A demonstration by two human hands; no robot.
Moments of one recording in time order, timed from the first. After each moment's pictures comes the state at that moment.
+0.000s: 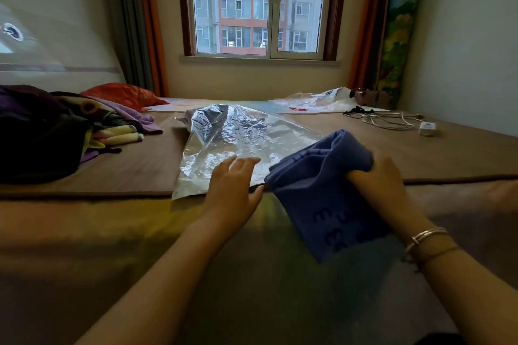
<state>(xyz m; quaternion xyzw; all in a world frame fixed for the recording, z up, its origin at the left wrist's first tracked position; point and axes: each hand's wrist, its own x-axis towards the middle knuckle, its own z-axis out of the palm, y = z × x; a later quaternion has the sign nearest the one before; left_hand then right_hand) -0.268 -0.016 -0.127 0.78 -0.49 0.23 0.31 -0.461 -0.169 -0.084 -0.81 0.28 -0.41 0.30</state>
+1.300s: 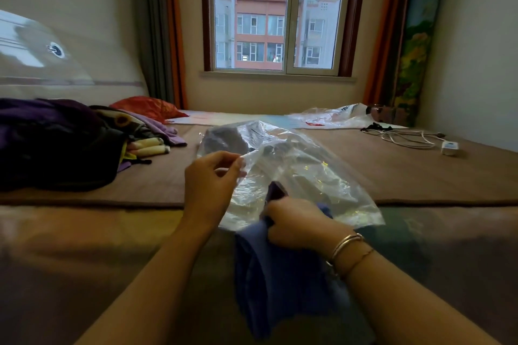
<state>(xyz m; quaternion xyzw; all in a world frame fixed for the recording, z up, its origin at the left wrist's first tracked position) -0.249 0.053 -0.083 0.64 -0.39 0.15 0.64 -0.364 -0.054 -0.080 -0.99 0.13 -0.05 -0.03</state>
